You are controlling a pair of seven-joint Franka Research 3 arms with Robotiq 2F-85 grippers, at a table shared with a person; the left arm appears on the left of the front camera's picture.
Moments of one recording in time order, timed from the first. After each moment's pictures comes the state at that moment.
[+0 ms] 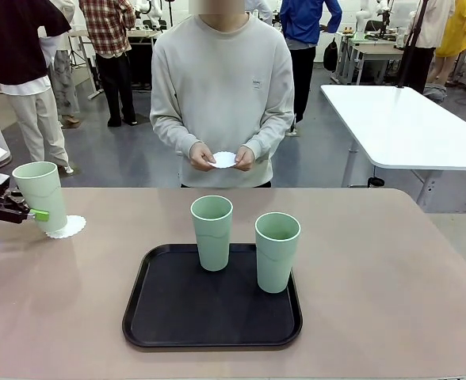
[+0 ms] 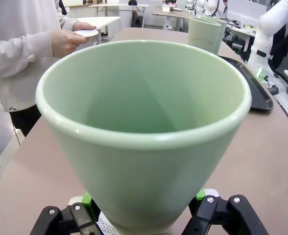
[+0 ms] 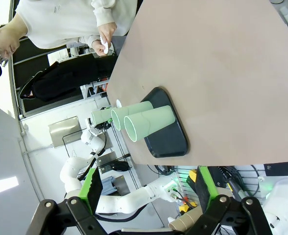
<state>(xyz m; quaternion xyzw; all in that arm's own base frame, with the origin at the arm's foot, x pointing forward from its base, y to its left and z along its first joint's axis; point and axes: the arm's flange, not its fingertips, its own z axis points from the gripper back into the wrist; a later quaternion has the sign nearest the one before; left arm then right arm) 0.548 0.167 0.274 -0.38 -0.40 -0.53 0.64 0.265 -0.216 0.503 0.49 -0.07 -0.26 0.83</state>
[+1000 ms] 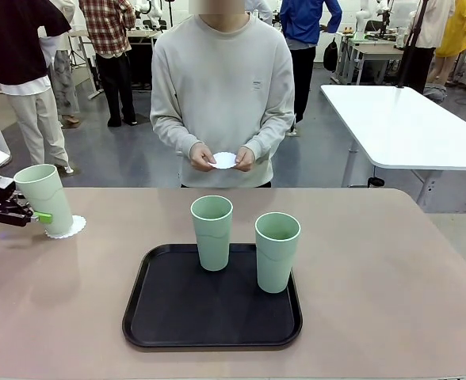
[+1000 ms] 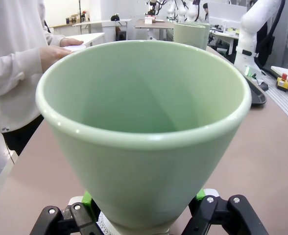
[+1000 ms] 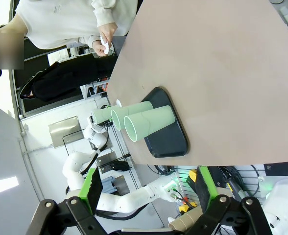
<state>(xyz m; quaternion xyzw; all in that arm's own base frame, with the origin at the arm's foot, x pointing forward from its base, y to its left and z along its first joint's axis) 0.566 0.168 0.250 -0.41 -0.42 -0.55 0.59 0.265 -0.216 0.503 0.49 -0.07 -0.26 0.83</state>
